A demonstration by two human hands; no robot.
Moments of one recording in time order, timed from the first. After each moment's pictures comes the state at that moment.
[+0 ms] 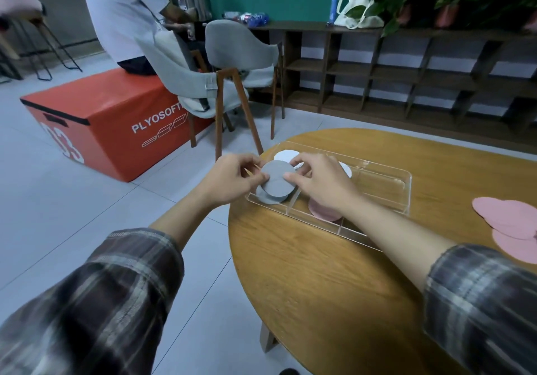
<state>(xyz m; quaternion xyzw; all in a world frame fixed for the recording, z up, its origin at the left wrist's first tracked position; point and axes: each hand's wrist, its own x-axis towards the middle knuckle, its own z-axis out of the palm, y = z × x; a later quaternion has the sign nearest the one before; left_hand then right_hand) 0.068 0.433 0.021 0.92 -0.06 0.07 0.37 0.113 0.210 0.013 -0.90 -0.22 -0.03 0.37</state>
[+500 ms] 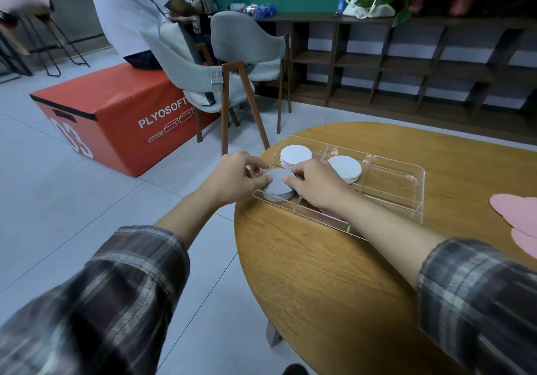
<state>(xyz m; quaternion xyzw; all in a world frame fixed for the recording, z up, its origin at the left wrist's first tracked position) 0.072 0.440 0.013 0.96 -0.04 0.08 0.26 0.117 0.232 0.001 -0.93 -0.20 0.04 0.30</state>
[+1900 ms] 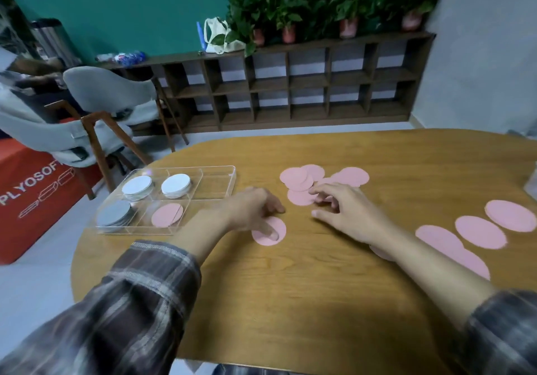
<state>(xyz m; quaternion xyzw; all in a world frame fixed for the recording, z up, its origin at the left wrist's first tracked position) 0.043 0.083 0.030 0.94 -0.29 -0.17 0.09 -0.030 -0.163 -0.001 -0.93 -0.11 -0.09 0.33</state>
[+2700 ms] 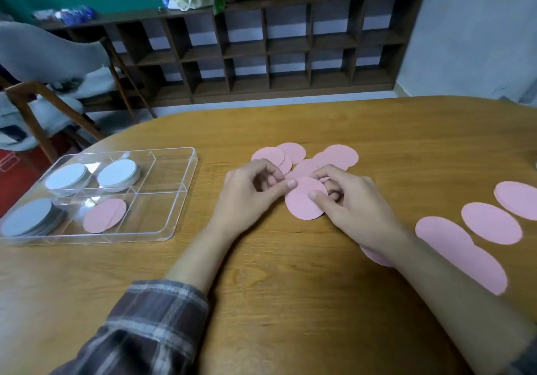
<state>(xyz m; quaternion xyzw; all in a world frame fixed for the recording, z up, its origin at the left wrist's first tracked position) 0.055 0.019 -0.032 0.84 -0.26 0.08 0.48 -0.028 -0.183 -0.024 -0.89 -0.05 -0.13 0.43</state>
